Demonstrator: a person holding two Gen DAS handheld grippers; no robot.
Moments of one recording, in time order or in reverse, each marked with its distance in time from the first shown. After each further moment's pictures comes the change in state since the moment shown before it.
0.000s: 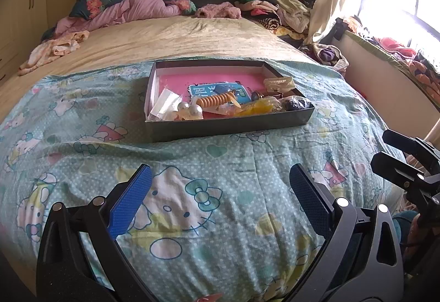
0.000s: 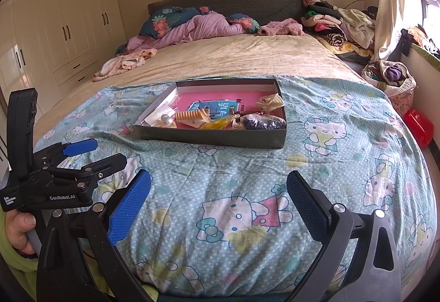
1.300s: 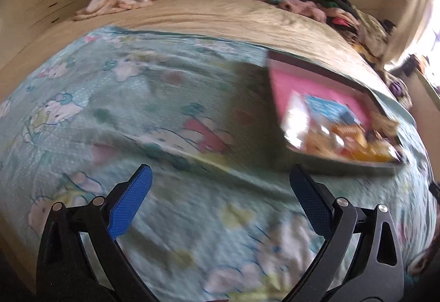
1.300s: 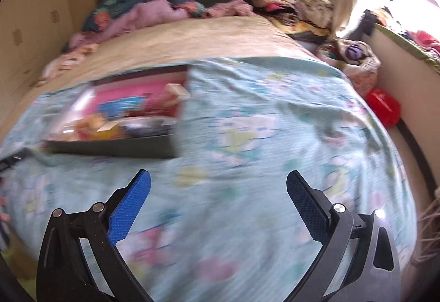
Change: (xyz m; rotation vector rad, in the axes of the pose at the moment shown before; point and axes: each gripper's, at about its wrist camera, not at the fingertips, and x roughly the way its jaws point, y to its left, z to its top) left arm 0.065 0.155 0.026 -0.349 0.067 0.304; right arm 0.069 -0.143 0.020 0.095 0.099 -0.275
